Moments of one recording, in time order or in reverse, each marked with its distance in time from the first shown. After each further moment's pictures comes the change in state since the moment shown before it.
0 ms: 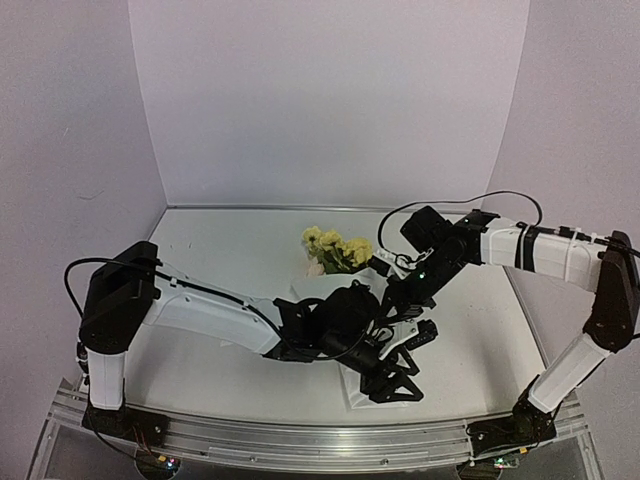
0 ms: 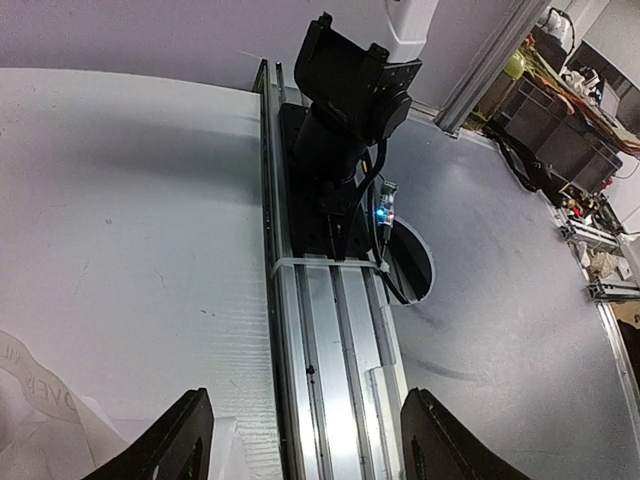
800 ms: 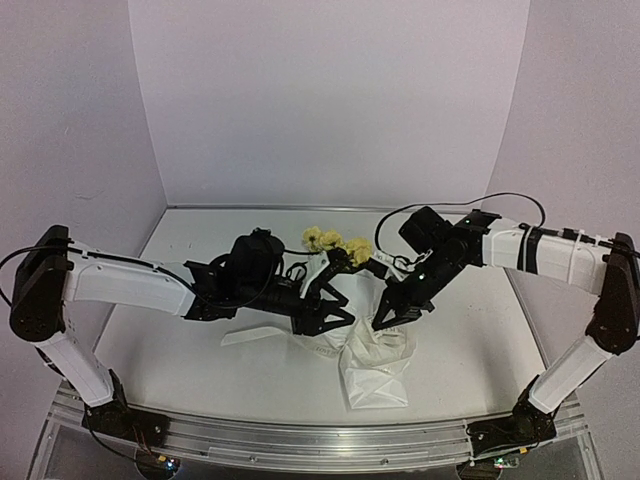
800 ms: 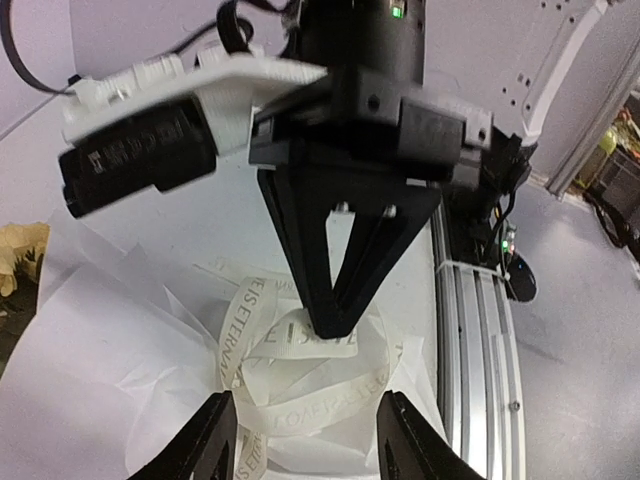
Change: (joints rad) left arm 0.275 -0.405 -0.365 0.052 -0.104 0.087; right arm 0.029 -0.018 0.002 -0.012 -0.050 0.033
